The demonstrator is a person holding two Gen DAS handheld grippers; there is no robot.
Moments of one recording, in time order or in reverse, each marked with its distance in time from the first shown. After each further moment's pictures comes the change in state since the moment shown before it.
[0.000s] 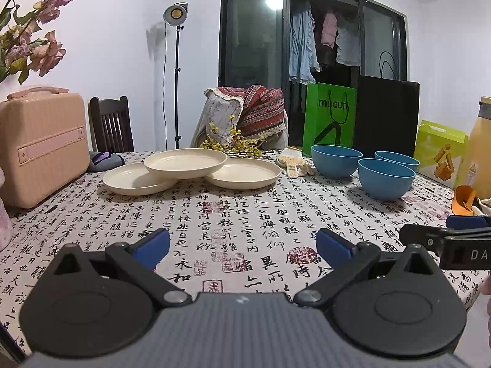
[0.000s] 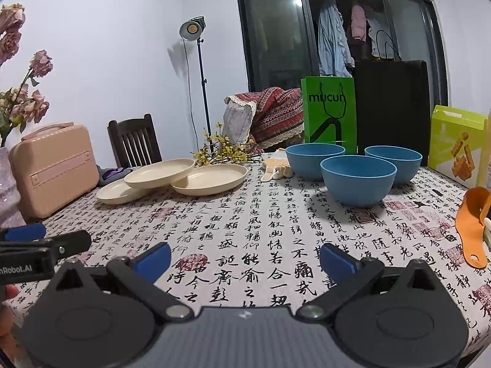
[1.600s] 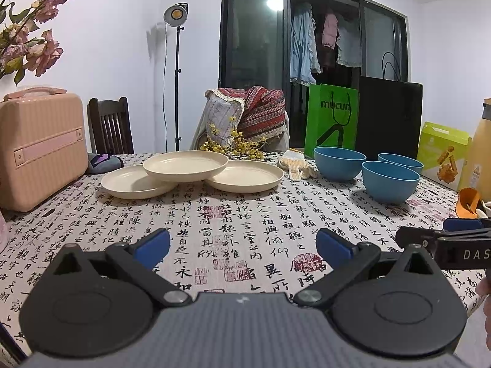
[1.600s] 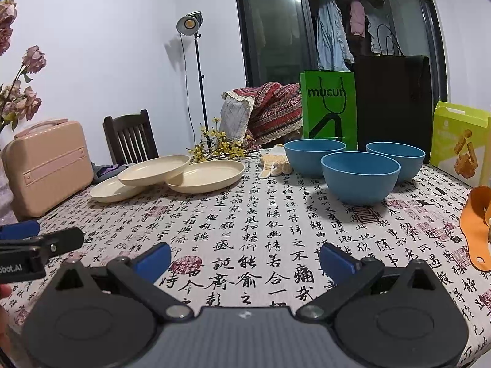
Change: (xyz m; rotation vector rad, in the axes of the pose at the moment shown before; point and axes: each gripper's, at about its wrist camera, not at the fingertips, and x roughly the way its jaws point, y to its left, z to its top) left arm 0.013 0.002 0.002 -0.002 -0.009 0.001; right arm 0.019 -0.003 0.004 0.007 0.017 -0.006
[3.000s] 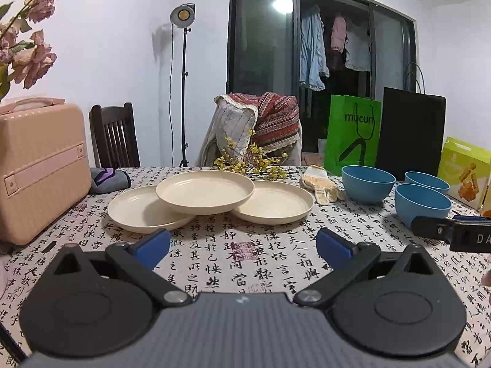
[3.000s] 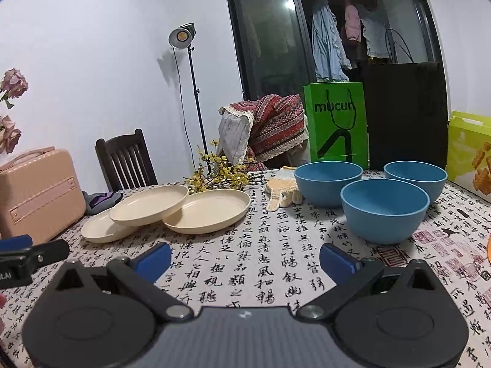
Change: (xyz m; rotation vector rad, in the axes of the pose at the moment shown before) left arm 0.059 0.050 0.052 -0.011 -0.001 0.013; right arm 0.069 0.010 0.055 0.047 -0.044 0.010
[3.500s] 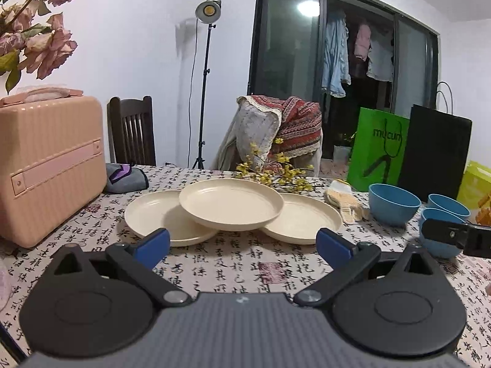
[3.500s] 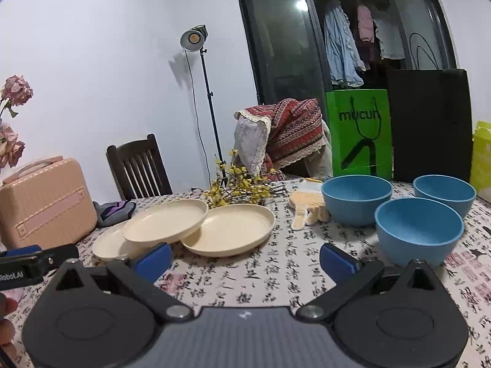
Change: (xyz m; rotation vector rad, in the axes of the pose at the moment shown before) left arm 0.027 0.040 0.025 -0.082 0.005 0.050; right arm 0.034 0.027 0.033 -0.010 -0.015 0.048
